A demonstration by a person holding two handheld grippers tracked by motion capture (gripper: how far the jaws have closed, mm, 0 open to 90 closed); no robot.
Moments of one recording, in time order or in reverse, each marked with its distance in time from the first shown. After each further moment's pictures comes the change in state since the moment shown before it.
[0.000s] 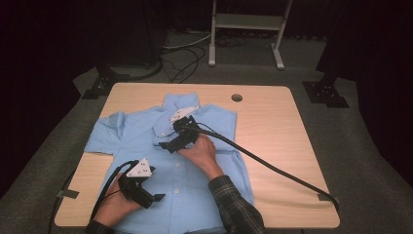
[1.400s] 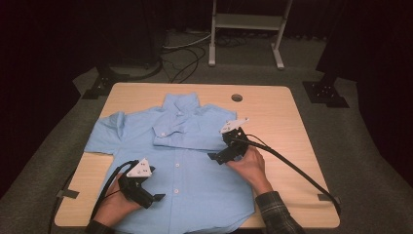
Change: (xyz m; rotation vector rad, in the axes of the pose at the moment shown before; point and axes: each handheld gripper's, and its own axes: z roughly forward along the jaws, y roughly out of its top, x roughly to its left) left arm 0.000 0.000 0.000 0.002 0.000 0.003; right arm -0.030 -0.094 -0.106 0.143 -0.139 0.069
